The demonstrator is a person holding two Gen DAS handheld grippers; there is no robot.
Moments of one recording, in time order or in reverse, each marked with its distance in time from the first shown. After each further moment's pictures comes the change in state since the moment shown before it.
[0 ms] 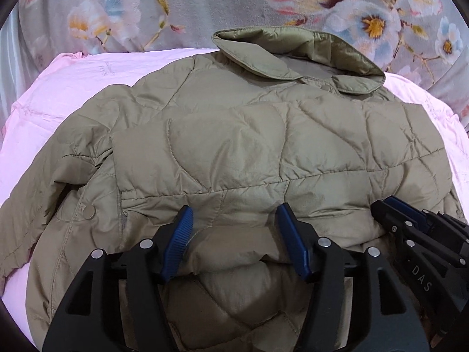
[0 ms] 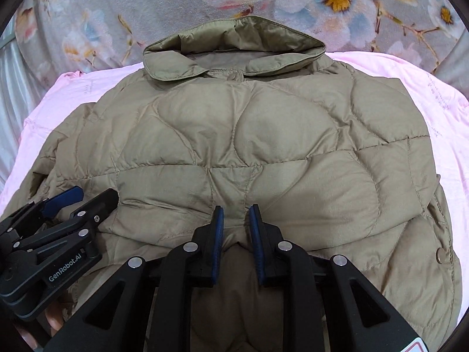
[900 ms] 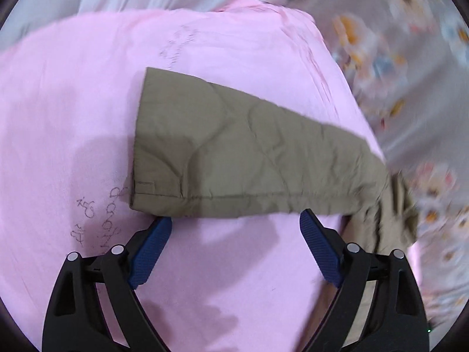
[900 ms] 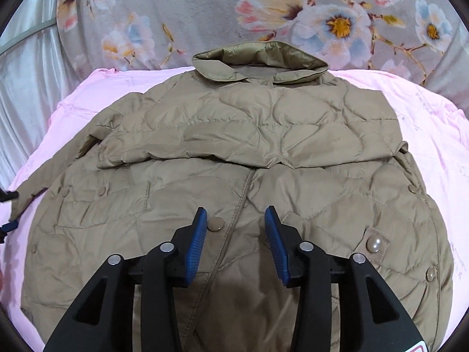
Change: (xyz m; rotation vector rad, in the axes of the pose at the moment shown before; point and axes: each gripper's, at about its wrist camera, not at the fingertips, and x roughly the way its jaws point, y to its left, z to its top) left arm -0.133 0.339 -0.144 -0.924 0.012 0.000; right arm -0.077 0.038 -0.068 -0.059 -0.103 0.019
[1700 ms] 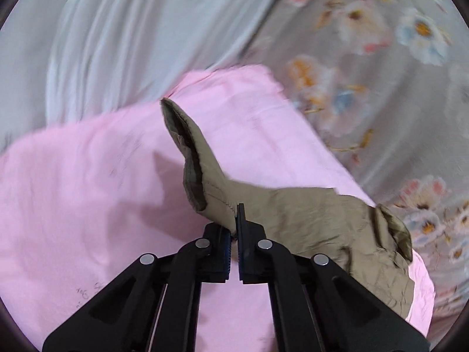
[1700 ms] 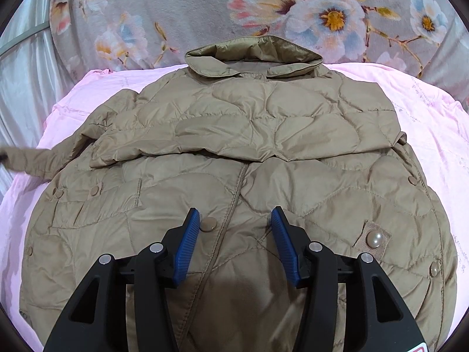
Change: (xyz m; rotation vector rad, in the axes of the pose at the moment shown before) left arm -0.049 -0.102 0.044 0.238 -0.274 -0.010; right arm 0.006 -0.002 -0.004 0.035 0.015 -0.001
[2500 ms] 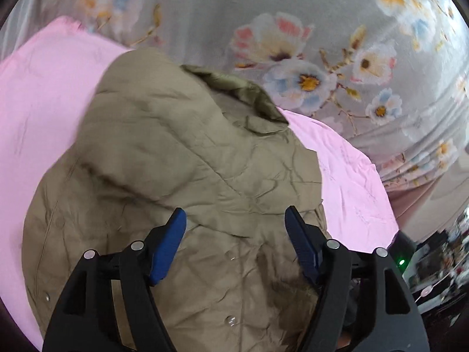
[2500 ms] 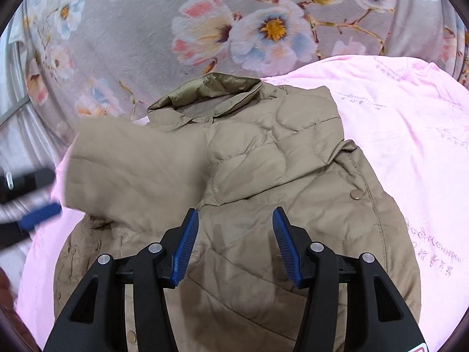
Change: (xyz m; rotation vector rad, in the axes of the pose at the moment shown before) left arm -0.011 -0.253 -0.165 0.353 0.373 -0.420; right arm -0.028 -0.082 0.021 0.241 -0.089 0.059
